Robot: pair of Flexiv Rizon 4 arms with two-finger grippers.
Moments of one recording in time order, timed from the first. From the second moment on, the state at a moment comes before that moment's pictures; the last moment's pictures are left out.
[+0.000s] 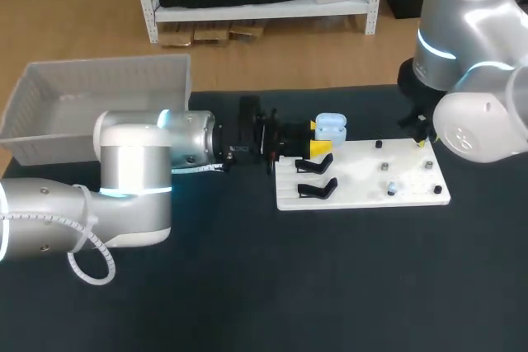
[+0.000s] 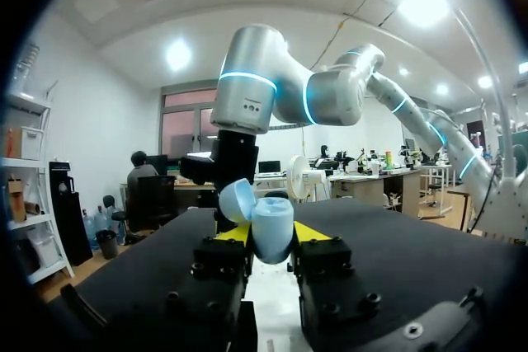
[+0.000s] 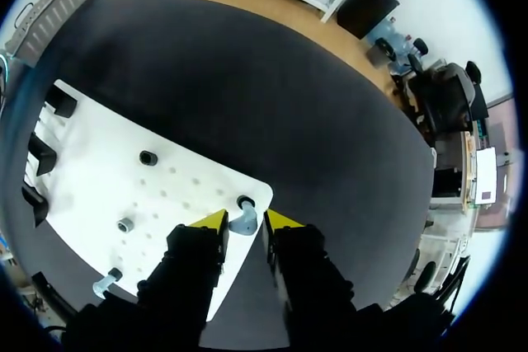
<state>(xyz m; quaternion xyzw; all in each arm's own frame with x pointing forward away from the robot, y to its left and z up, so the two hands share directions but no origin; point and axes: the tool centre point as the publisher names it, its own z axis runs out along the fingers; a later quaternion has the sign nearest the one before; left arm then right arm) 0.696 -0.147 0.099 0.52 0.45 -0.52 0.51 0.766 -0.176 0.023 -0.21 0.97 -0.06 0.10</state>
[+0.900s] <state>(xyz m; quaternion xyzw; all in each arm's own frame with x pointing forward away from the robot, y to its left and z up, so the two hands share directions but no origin) 0.696 -0.147 0.099 0.52 0.45 -0.52 0.51 0.738 -0.164 0.082 -0.16 0.98 -0.07 0.08</state>
